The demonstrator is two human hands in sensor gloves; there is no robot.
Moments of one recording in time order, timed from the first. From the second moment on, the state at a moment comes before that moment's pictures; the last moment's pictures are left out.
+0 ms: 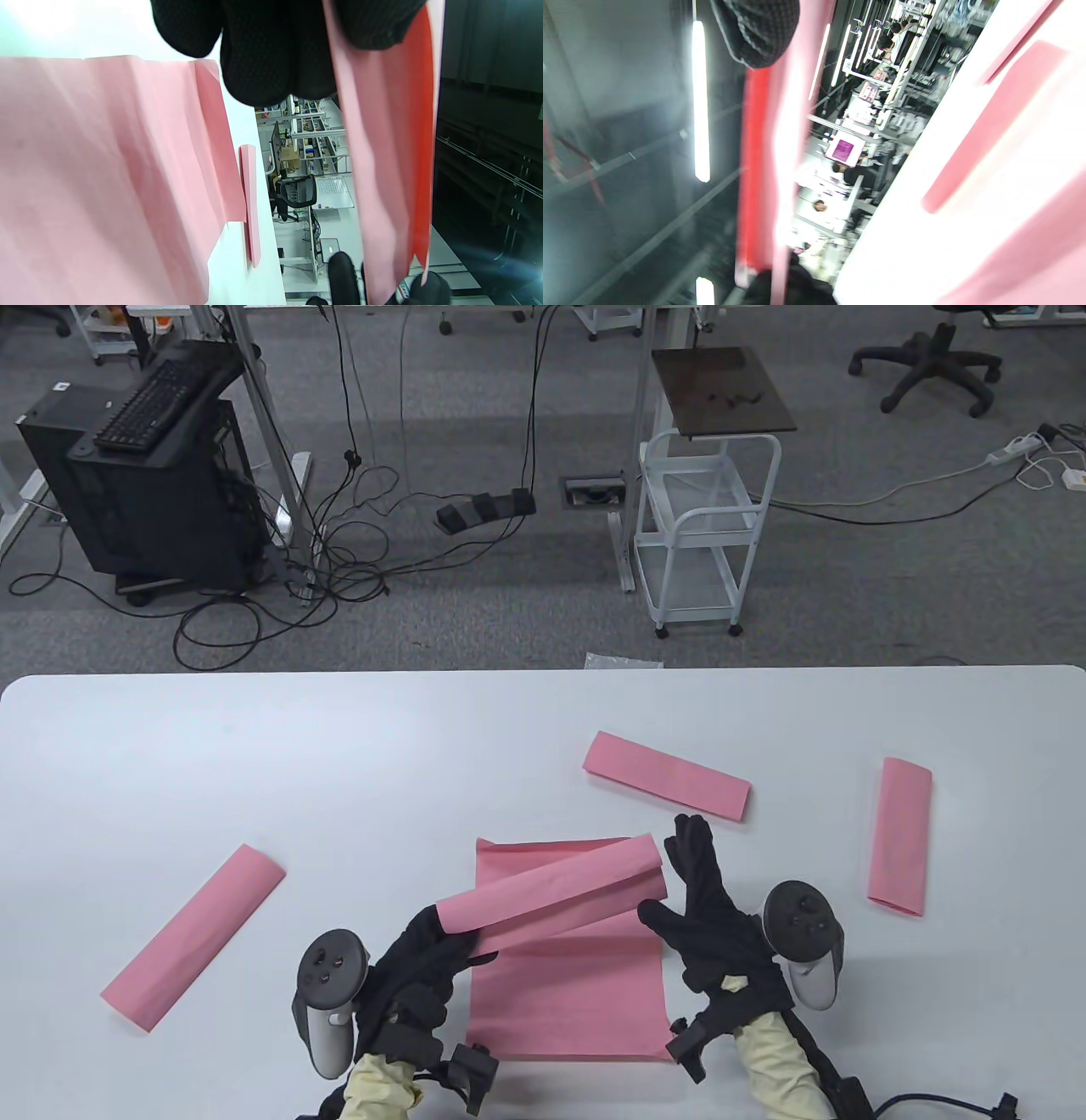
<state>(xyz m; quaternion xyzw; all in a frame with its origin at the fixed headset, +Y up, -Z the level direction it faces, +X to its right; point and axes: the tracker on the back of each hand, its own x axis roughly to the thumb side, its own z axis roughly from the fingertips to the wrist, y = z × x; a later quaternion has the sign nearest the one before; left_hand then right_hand) -0.182 -0.745 -0.273 -0.07 -0.03 0.66 0.74 0.176 -0.712 -0.305 0.15 0.01 0.81 0.56</state>
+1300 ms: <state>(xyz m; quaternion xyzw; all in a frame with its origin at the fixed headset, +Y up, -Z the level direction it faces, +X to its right) -0.169 -0.762 -0.270 -0.17 0.02 0.66 0.73 0.177 -0.734 -0.319 0.11 0.01 0.74 0.66</state>
